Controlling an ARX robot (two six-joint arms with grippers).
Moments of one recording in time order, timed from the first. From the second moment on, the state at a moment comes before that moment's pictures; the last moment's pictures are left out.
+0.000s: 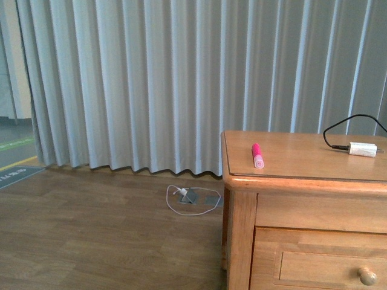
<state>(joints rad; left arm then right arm) 0.00 0.00 0.02 0.00 0.00 0.00 0.00 0.00 0.01 0.00 0.00 0.00</state>
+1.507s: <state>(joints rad) 0.00 0.00 0.02 0.00 0.00 0.00 0.02 1.83 0.53 0.90 0.02 0.05</state>
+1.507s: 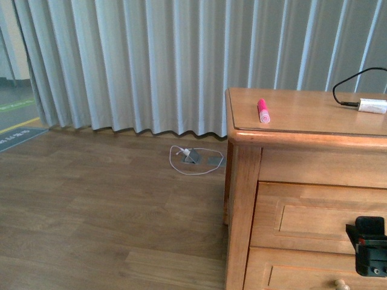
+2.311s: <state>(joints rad) 0.00 0.00 0.02 0.00 0.00 0.00 -0.09 2.24 0.87 0.95 -0.05 0.02</state>
